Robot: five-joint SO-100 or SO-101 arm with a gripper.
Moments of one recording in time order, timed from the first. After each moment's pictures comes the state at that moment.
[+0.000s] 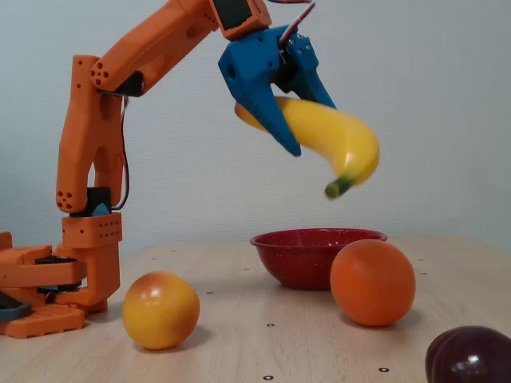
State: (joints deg) arm 16.3 83.5 40.3 104.6 -38.4
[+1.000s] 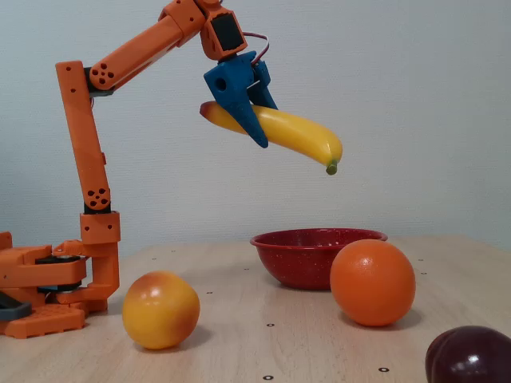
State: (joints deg) arm -21.2 97.6 54.8 104.4 -30.5
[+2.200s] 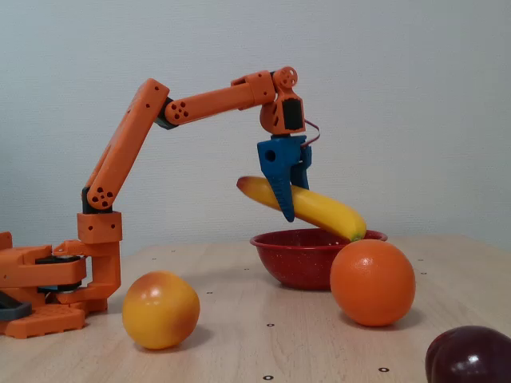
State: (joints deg) arm -28.5 60.2 37.7 101.6 -25.5
